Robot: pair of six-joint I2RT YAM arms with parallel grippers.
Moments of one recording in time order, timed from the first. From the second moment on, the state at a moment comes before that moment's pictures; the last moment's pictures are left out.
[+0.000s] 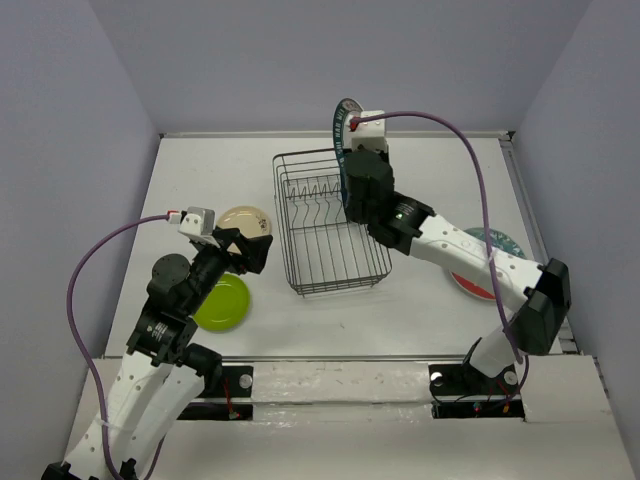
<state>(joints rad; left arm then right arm) -0.41 0.47 0.60 -0.18 0.08 -0.36 0.88 1.53 1.48 0.00 1.11 -0.08</state>
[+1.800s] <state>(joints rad) -0.41 0.45 0.61 -0.22 -0.05 -0.39 0.74 2.09 1.92 -0.47 0.80 0.39</state>
